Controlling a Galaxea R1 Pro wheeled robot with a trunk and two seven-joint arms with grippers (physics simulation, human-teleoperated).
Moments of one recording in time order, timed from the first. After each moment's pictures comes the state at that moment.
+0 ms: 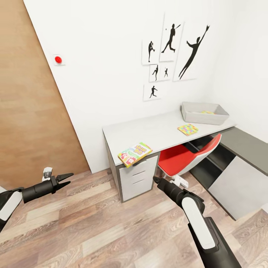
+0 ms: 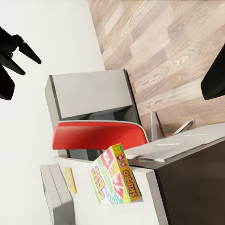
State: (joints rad) left arm -0.66 0.50 0.04 -0.75 0.76 0.80 -0.94; right arm -0.39 0.02 0.19 -1.55 -0.92 0.59 -0.54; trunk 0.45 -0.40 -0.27
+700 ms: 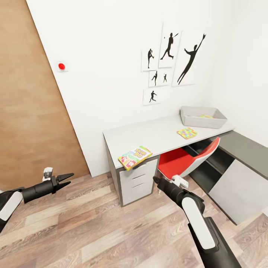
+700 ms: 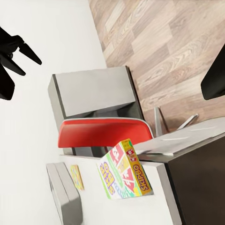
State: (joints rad) left arm -0.66 0.50 0.04 -0.75 0.76 0.80 -0.94; right arm -0.39 0.02 0.19 -1.55 -0.92 0.59 -0.54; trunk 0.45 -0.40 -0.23
